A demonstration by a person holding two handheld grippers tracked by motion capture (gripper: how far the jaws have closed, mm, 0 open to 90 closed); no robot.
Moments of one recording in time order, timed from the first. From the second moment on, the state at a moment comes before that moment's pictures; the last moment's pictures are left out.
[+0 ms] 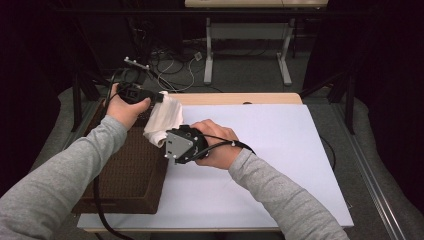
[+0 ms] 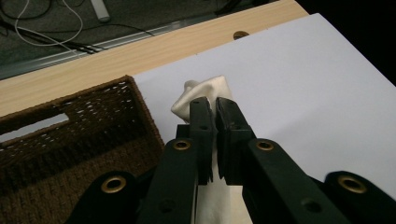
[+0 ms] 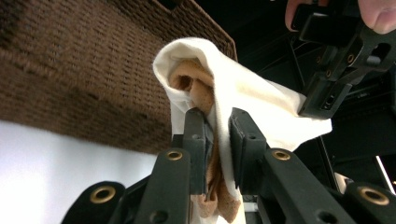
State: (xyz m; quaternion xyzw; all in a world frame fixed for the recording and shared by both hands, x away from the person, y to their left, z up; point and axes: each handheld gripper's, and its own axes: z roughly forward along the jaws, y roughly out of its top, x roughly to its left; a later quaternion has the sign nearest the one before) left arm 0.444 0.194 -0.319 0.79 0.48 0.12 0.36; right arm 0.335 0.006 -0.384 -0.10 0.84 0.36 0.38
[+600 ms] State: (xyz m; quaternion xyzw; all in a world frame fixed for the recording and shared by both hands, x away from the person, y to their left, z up) left arm 0.440 0.228 -0.315 0.78 0.50 0.13 0.35; right arm 0.331 0.044 -0.377 -0.13 0.84 0.37 0.37
